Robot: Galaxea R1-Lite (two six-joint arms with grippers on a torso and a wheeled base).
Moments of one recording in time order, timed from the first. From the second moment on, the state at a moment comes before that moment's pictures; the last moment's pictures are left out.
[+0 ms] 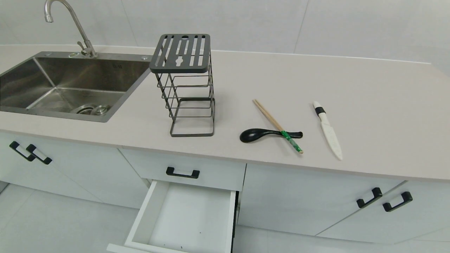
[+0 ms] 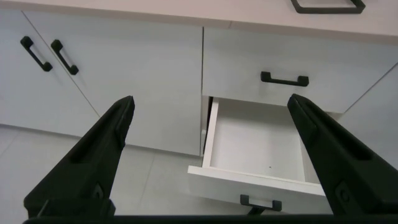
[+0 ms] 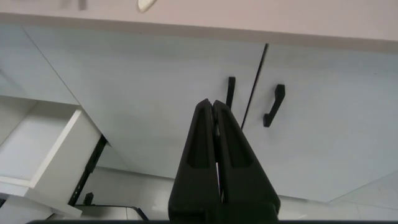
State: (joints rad) left arm 0.00 0.00 0.00 0.00 0.02 0.00; right arm 0.00 0.01 0.00 0.00 0.04 0.00
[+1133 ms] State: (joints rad) left arm 0.00 0.00 0.00 0.00 0.02 0.00; right arm 0.00 0.01 0.00 0.00 0.04 0.00
